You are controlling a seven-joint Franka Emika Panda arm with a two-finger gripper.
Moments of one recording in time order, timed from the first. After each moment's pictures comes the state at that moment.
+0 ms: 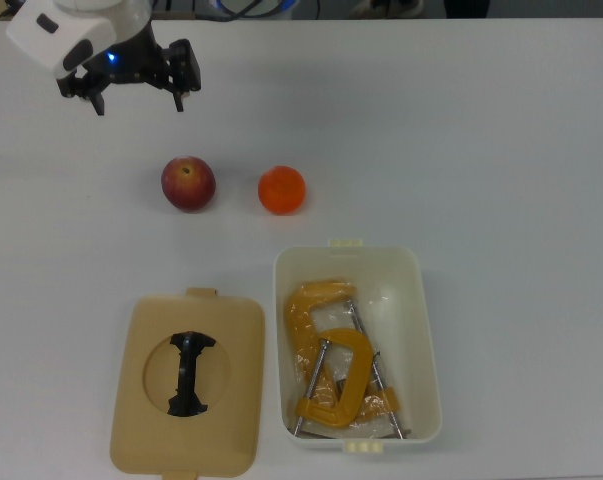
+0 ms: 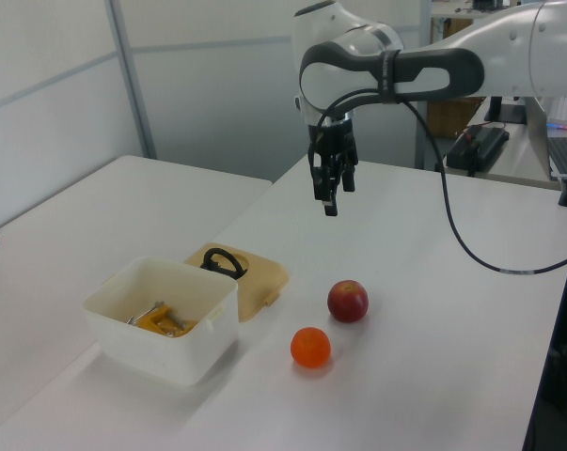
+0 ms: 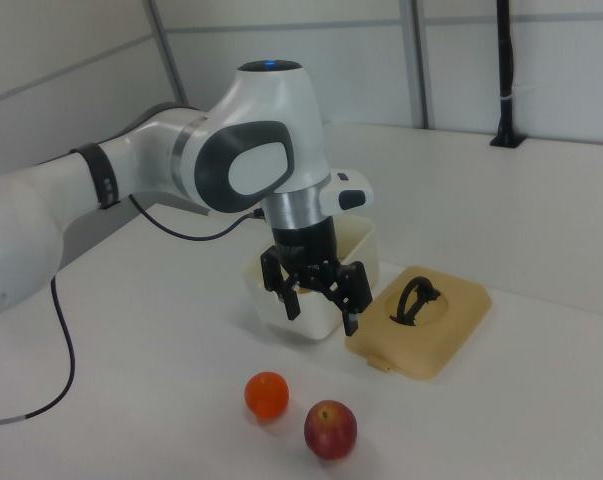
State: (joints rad) arm -0.02 0.19 -0.14 -1.53 -0.02 1.66 -0.25
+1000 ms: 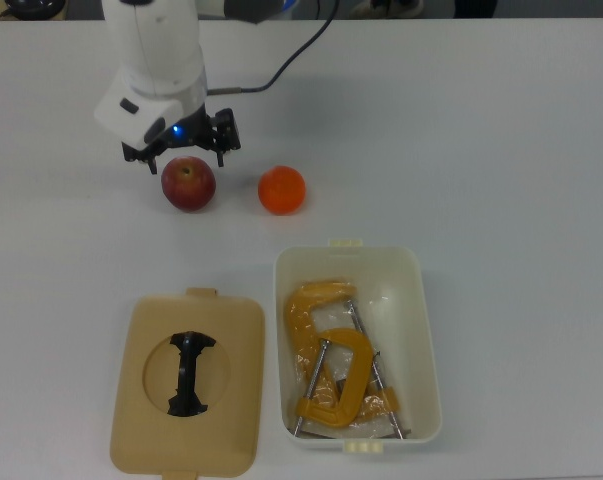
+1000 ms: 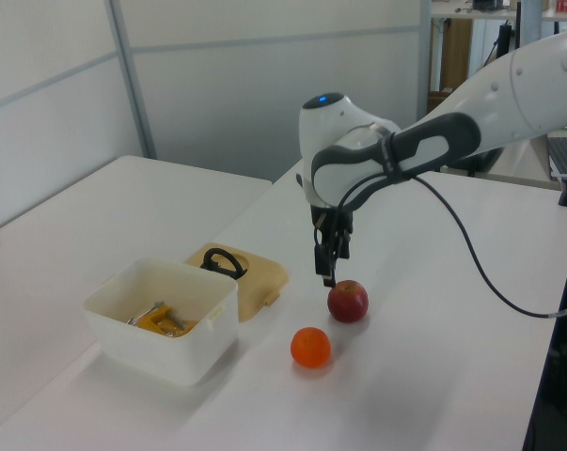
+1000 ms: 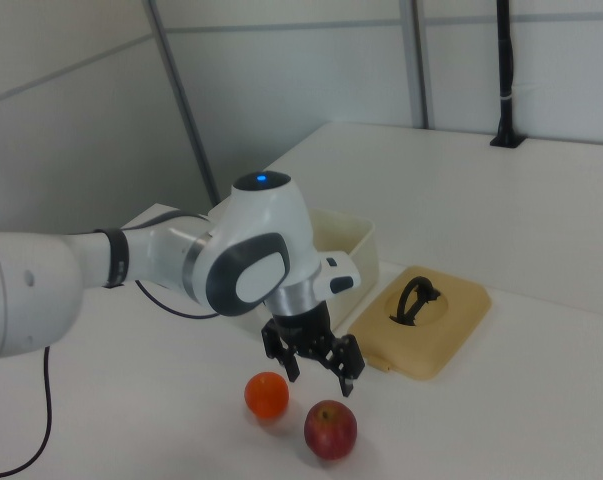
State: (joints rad) arm 0.02 0.19 -0.11 -1.91 -0.03 2.08 -0.25
